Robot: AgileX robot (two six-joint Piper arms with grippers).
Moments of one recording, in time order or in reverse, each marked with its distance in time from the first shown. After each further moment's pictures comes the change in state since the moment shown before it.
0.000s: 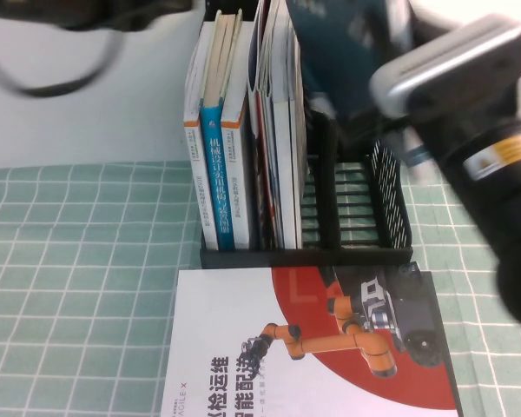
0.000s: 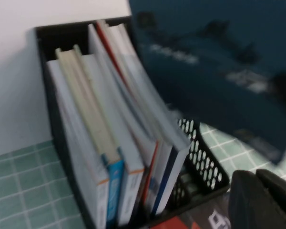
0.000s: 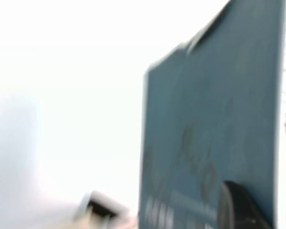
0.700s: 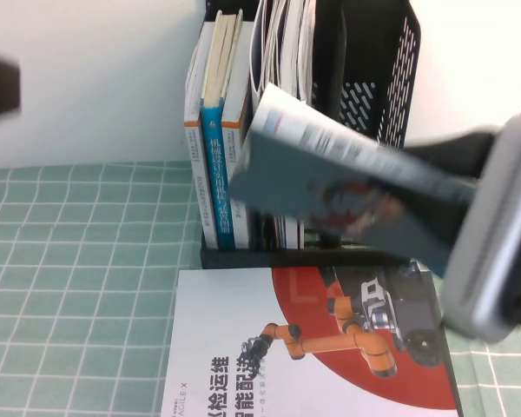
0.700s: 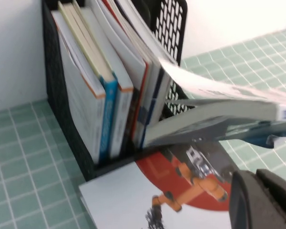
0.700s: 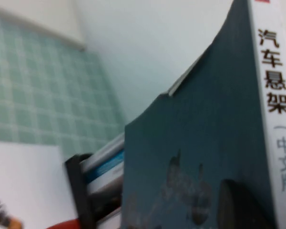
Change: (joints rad) right arm 0.110 -0.504 0.009 -0.428 1.130 -0.103; left arm 0.002 -0.334 0.162 -0.072 0.192 0.055
